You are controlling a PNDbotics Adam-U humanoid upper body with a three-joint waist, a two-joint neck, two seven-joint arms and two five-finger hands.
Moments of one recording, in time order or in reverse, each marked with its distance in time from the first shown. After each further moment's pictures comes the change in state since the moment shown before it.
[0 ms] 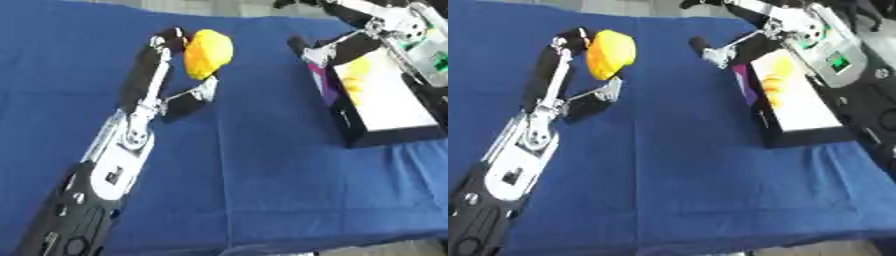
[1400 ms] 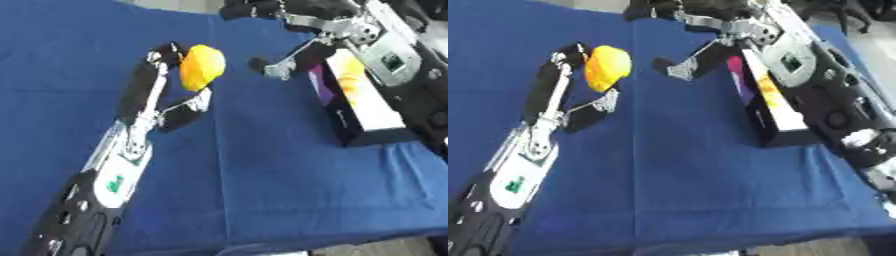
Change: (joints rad) left arm -0.006 -0.043 0.010 0.071 -0.075 -0.030 0.044; right arm -0.041 0.065 0.032 -0.009 0.457 -0.106 -0.019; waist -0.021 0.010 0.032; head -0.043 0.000
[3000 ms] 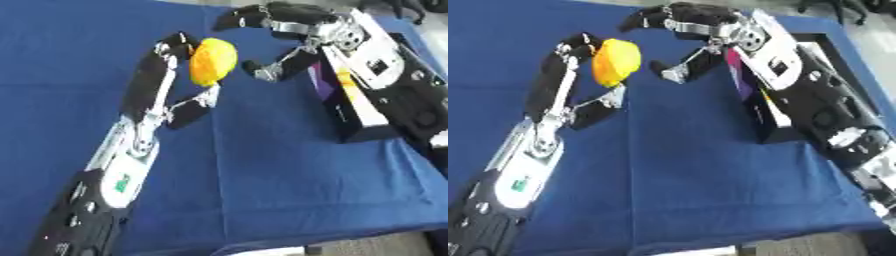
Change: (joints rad) left arm -0.008 -0.035 -0.019 -0.036 -0.081 0.017 0.014; right arm -0.004 0.022 0.012 0.037 -0.169 0.139 0.111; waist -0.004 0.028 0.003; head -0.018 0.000
